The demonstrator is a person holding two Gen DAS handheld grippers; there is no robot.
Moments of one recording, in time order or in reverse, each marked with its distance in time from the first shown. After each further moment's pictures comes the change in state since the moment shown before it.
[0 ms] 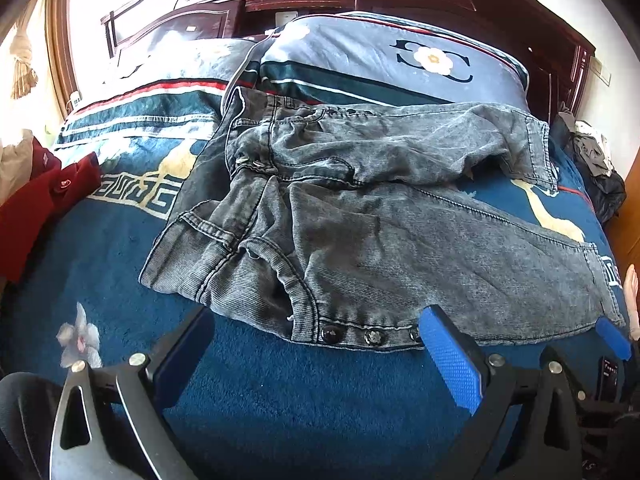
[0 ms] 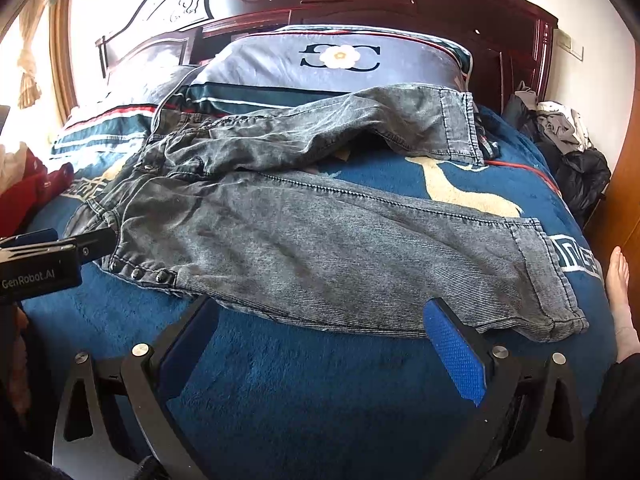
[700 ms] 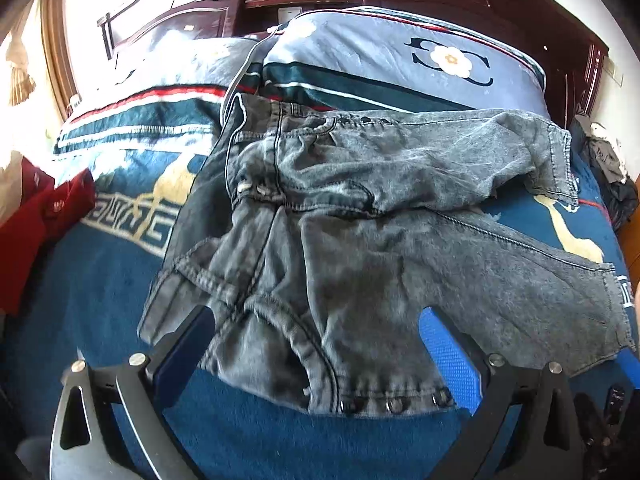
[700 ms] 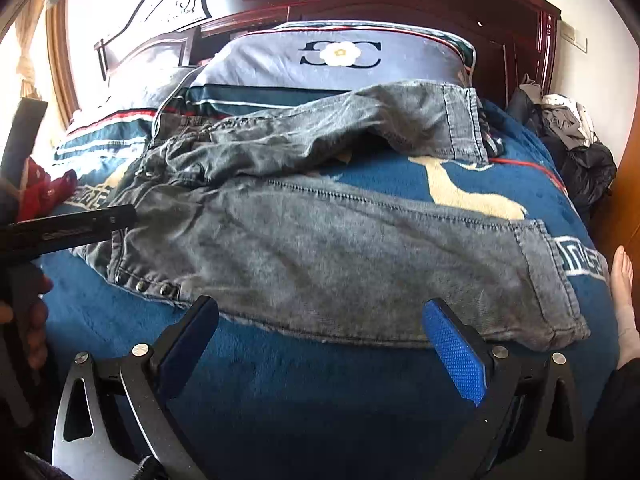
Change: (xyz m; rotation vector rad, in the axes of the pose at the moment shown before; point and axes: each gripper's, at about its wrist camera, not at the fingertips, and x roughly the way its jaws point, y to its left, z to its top) left arm 0.032 0.005 0.044 0.021 0.016 0.033; right arm -0.002 -0.007 0.020 0.018 0.031 0.026
